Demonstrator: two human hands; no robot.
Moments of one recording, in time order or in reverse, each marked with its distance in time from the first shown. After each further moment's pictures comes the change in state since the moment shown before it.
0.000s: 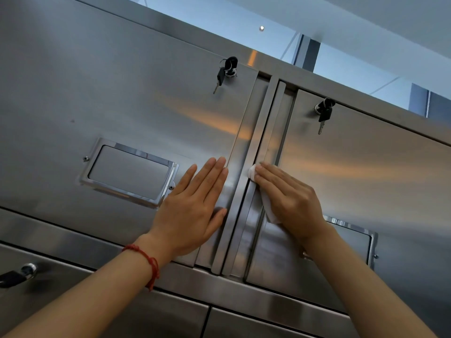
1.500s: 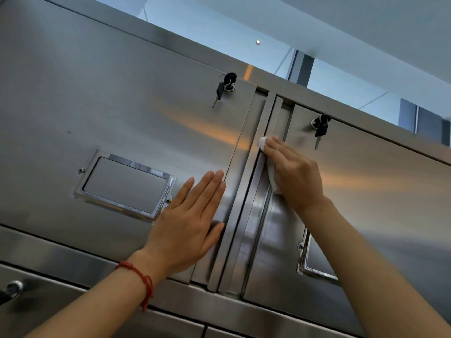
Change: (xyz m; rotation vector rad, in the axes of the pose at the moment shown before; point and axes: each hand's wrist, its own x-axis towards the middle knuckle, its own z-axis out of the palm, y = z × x) left_hand -0.001 0.000 0.001 -0.007 0.007 0.004; right_hand 0.050 0.041 0.007 -0.074 0.107 0.130
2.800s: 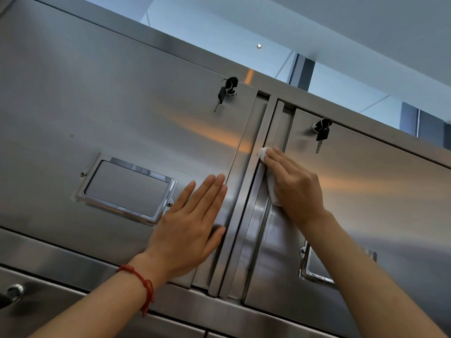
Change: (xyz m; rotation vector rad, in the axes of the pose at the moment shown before) left_hand 0.001 0.000 0.000 0.006 0.000 0.000; right_hand -0.011 -0.010 -0.004 0.013 -0.053 0.020
